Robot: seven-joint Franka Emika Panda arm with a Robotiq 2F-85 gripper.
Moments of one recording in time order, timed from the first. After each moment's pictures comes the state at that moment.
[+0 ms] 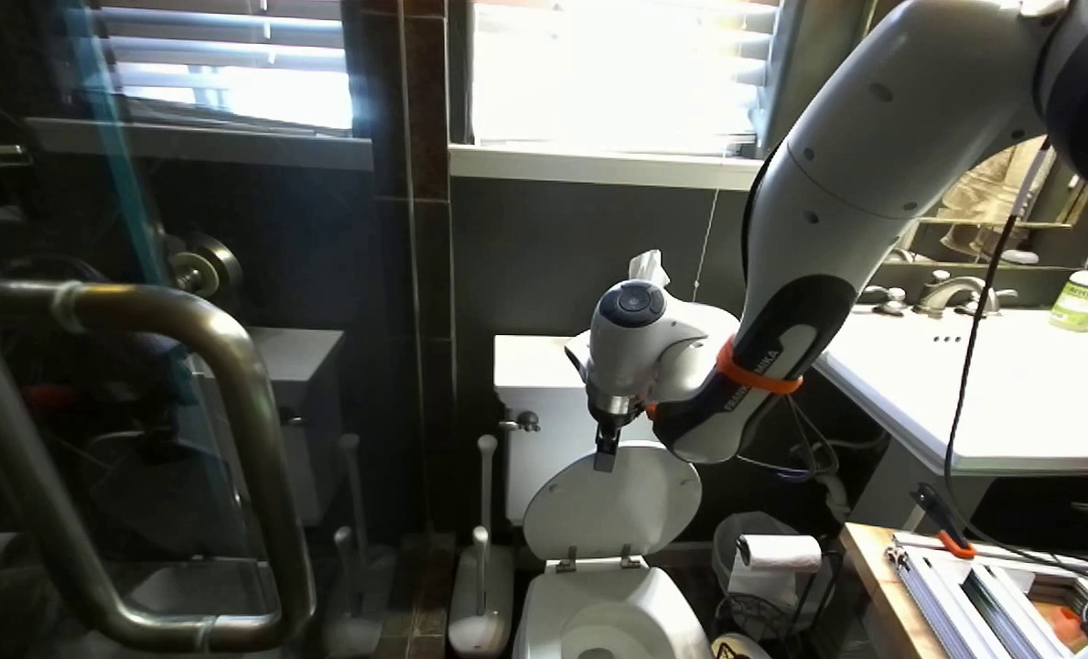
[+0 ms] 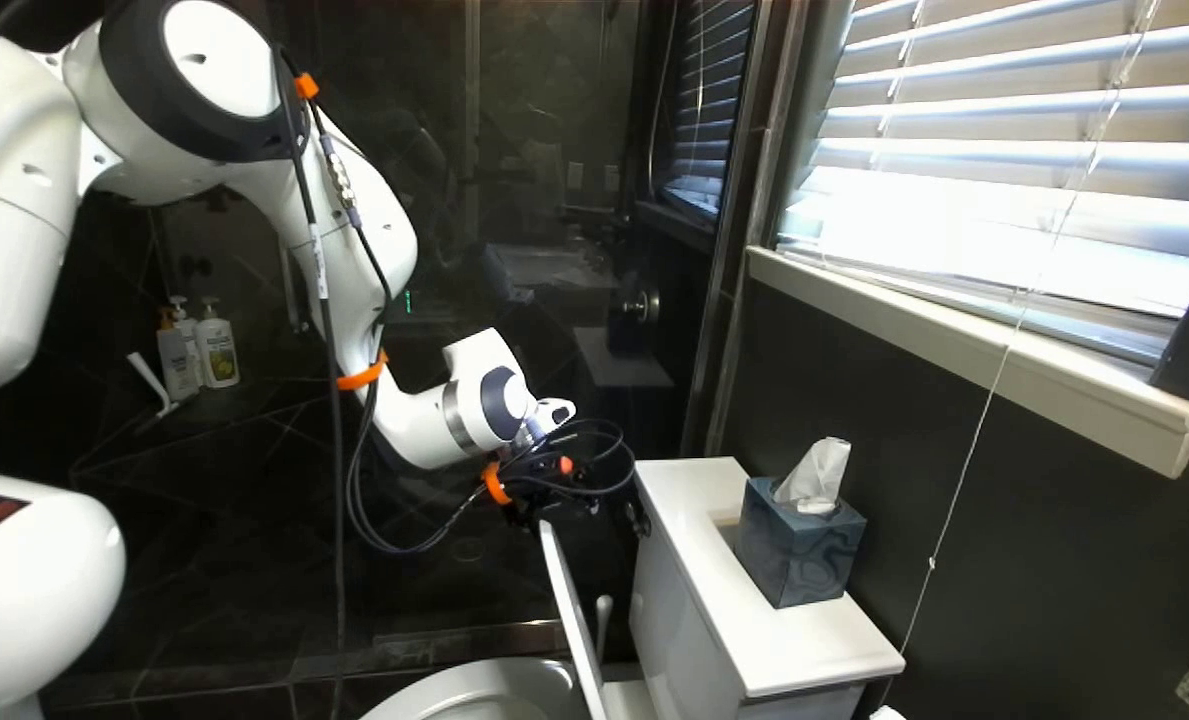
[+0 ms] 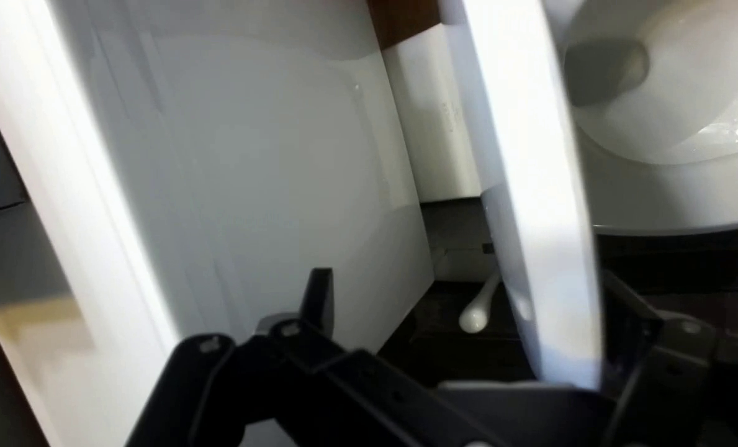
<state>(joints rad) 0.09 0.62 -0.66 -2.22 -0.42 2.94 0.05</state>
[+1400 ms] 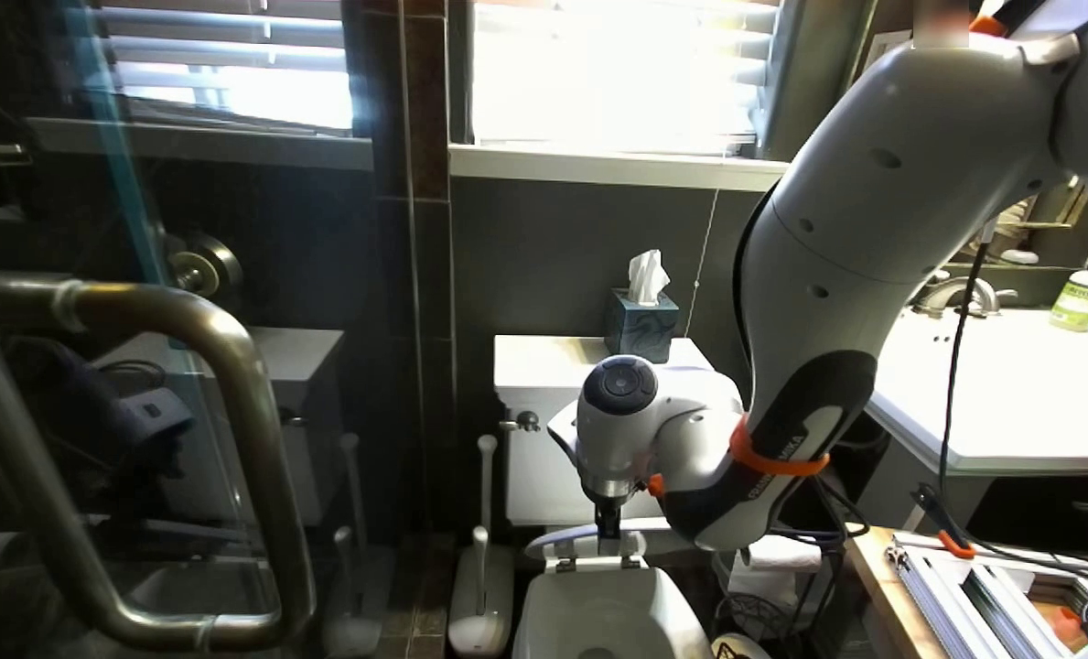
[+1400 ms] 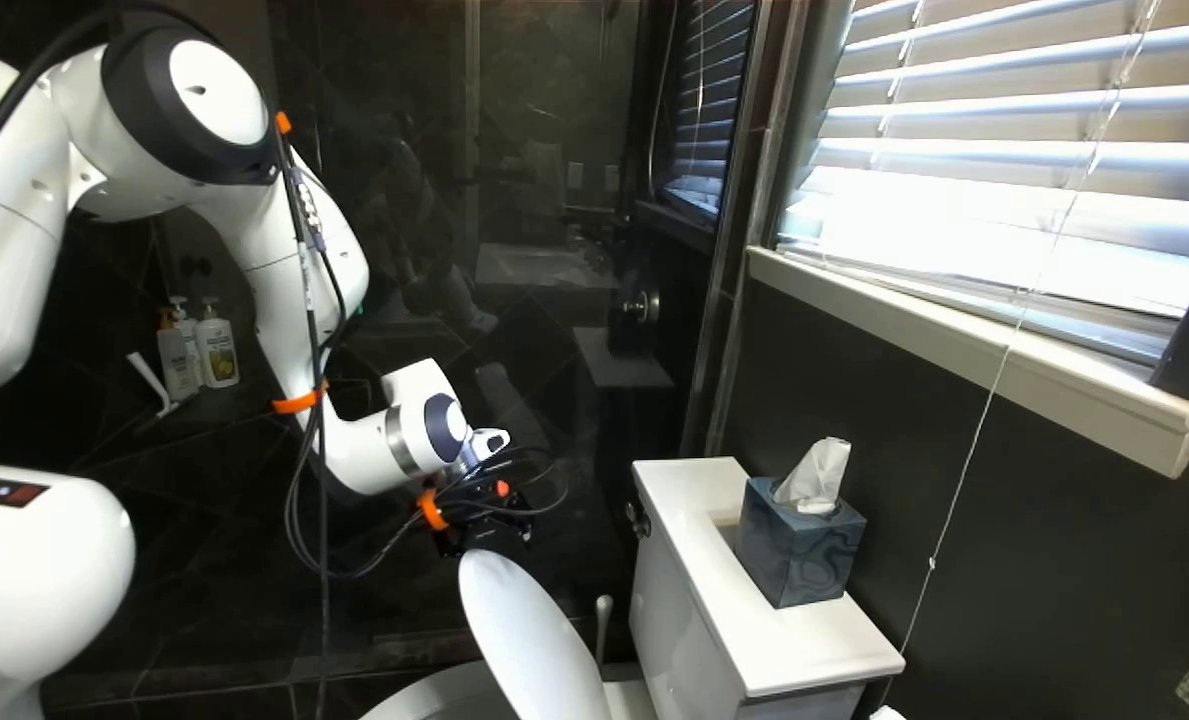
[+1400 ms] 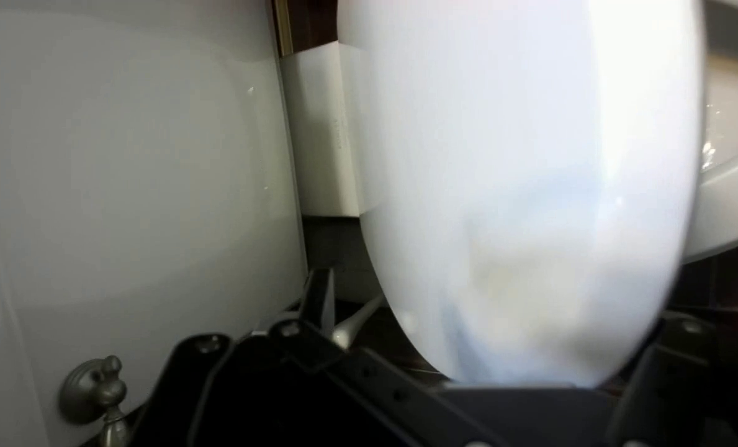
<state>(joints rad) 0.21 0.68 -0.59 -2.28 -0.42 2.94 0.07</state>
